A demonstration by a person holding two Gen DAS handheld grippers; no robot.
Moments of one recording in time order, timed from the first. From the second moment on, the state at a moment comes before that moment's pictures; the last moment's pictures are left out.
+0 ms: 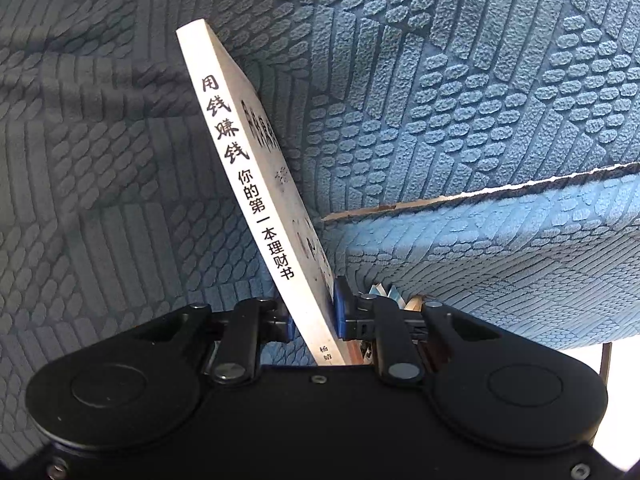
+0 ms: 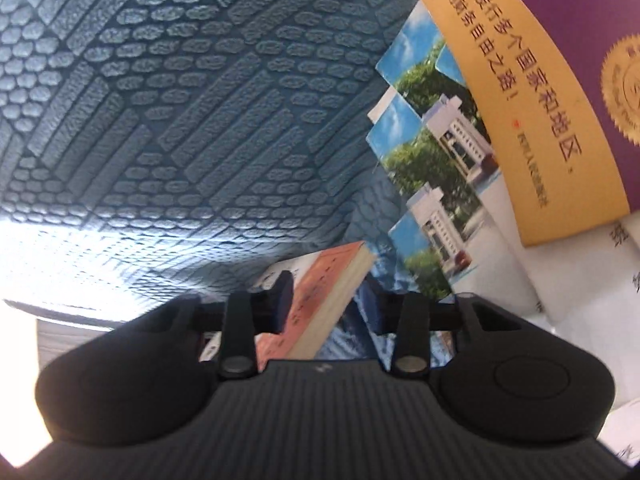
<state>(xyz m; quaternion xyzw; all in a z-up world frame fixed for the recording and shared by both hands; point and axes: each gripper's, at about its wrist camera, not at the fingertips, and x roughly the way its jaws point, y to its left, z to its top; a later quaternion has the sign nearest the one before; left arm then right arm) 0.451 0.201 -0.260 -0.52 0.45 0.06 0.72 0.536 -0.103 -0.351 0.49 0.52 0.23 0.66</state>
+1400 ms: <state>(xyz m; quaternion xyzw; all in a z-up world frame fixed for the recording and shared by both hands) 0.283 0.148 -0.183 -0.43 0.46 -0.12 0.77 0.241 -0.166 -0.174 0.27 0.30 0.16 0.90</state>
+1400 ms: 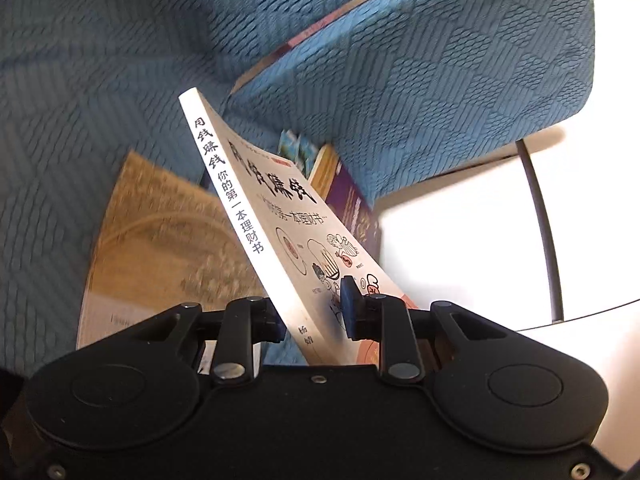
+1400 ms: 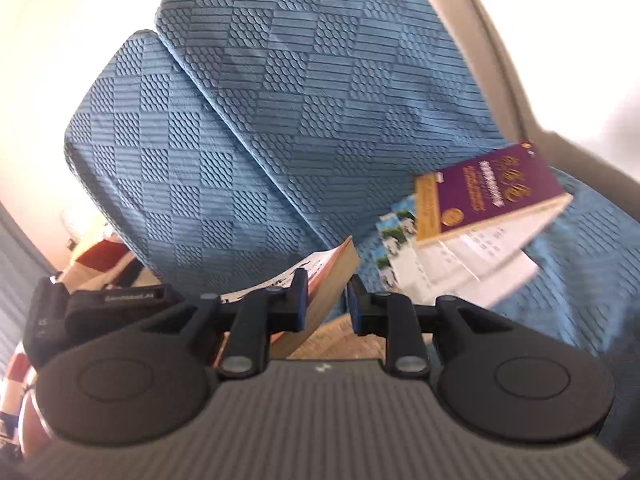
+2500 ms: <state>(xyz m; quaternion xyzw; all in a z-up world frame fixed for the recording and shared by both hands) 0.255 0.142 -0.258 -0.33 0.54 -0.01 0.78 0.189 -0.145 -0.243 0.20 0.44 0.18 0.86</state>
